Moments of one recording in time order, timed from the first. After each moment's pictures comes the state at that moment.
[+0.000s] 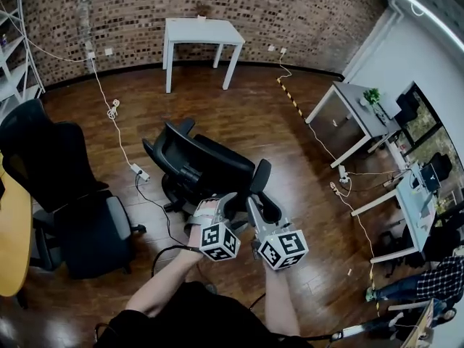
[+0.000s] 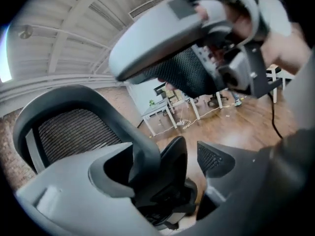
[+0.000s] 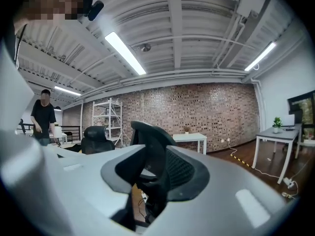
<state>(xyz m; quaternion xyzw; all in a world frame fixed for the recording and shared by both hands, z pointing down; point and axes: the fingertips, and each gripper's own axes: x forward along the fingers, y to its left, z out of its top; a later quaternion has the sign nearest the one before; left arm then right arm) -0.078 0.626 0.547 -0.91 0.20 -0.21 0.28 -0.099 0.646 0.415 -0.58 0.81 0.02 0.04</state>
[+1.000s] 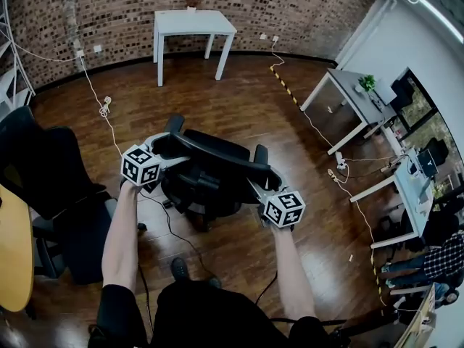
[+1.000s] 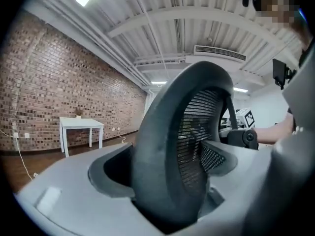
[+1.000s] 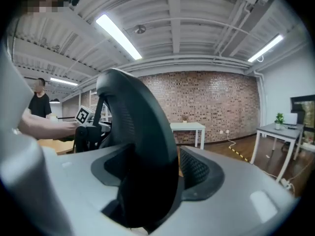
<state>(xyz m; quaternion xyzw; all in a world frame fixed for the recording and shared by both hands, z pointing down) -0.228 0.392 0.516 -0.99 0.14 -0.02 -0.05 -0.037 0.515 0.532 -0.58 0.81 -0.04 -0.04</state>
